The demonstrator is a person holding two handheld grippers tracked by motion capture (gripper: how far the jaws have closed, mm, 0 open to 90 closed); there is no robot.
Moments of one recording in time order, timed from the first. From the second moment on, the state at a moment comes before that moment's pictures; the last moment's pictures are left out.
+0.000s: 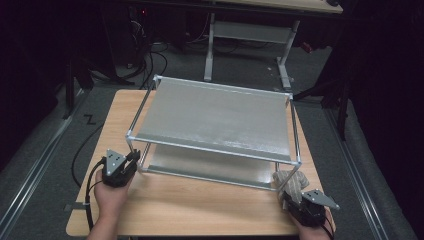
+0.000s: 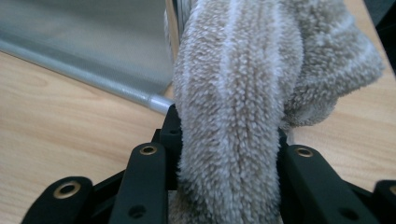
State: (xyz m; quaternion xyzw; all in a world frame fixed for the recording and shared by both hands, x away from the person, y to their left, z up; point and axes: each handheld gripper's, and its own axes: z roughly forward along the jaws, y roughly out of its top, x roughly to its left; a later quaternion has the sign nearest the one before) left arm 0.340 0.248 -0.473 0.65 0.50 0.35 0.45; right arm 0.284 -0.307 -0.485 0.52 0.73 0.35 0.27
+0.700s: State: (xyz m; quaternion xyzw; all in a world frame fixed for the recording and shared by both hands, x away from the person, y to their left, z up) left arm 0.365 0.245 -0.473 0.65 0.49 0.35 0.46; right arm 0.241 -0.293 -0.423 0.48 0.69 0.39 0.38
